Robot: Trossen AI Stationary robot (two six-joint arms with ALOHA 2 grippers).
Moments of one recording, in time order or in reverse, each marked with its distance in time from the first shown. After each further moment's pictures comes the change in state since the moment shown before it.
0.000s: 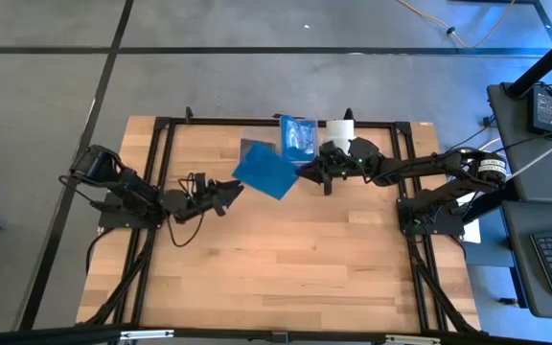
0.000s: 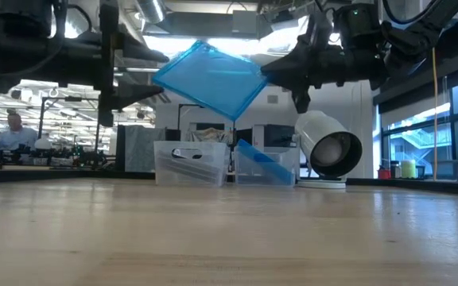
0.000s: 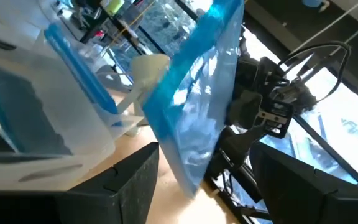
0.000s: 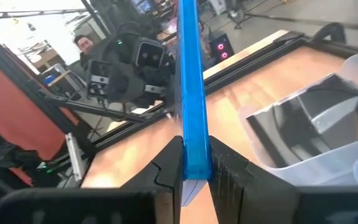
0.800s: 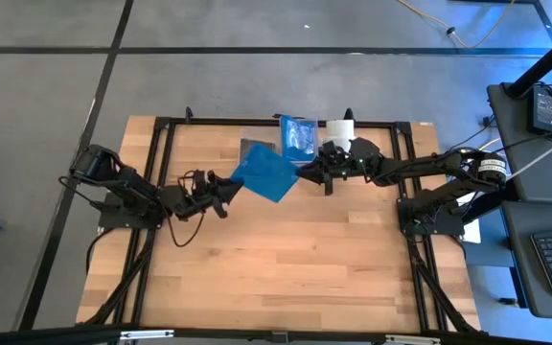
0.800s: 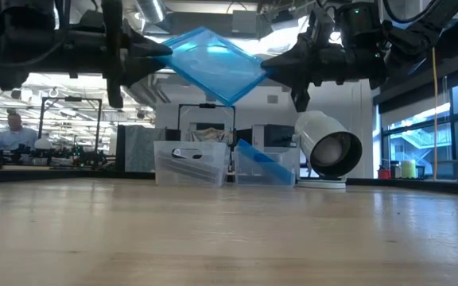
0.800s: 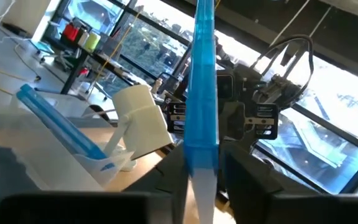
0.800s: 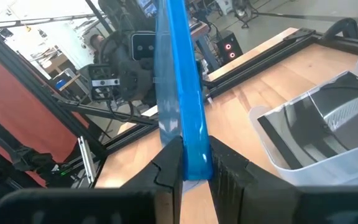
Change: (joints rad) left arm 0.034 -0.010 0.027 0.088 0.075 0.302; right arm 0.000 0.000 0.000 0.018 -0.016 0.043
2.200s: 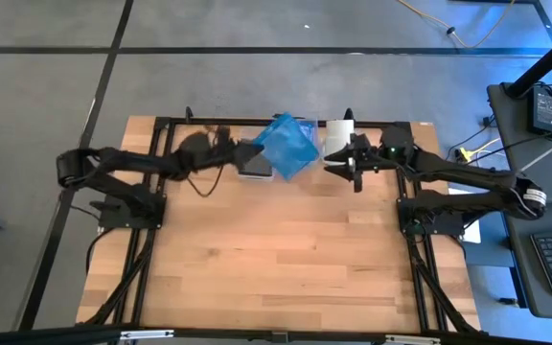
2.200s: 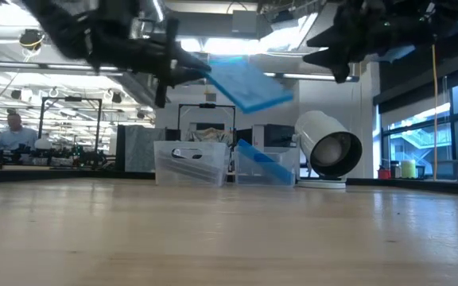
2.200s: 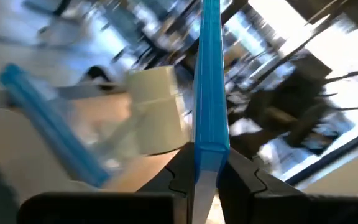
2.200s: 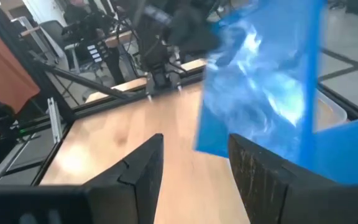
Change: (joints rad) left arm 0.583 -0.158 0.339 -0.778 0.707 -0.324; right arm -0.106 -0.483 0.019 -0.636 -0.020 -0.320
